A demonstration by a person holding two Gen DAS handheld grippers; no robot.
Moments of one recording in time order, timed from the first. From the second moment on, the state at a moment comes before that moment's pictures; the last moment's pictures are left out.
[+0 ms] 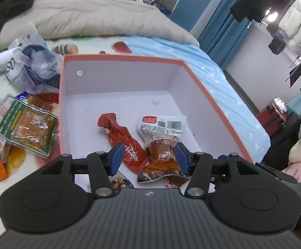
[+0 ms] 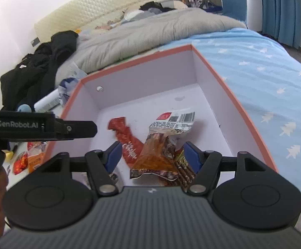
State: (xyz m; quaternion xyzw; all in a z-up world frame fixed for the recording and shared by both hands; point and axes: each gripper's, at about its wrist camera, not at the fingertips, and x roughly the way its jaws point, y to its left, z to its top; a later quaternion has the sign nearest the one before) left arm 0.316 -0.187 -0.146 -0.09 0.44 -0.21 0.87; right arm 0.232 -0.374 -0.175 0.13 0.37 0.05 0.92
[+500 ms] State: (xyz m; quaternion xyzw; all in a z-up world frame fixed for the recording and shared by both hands) left arm 0.205 -0.136 -0.098 -0.09 0.38 -0.21 0.90; right arm 0.150 -0.343 -0.132 0.13 0.31 0.06 0.94
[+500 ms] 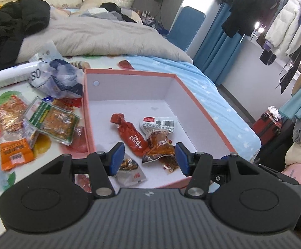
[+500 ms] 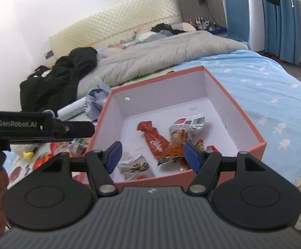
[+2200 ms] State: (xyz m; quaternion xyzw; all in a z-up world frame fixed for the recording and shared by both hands) left arm 0.098 0.053 -0.136 -0.15 0.36 -0.03 0.92; right arm 0.089 -0.187 -0.144 0.05 0.31 0.24 0.92
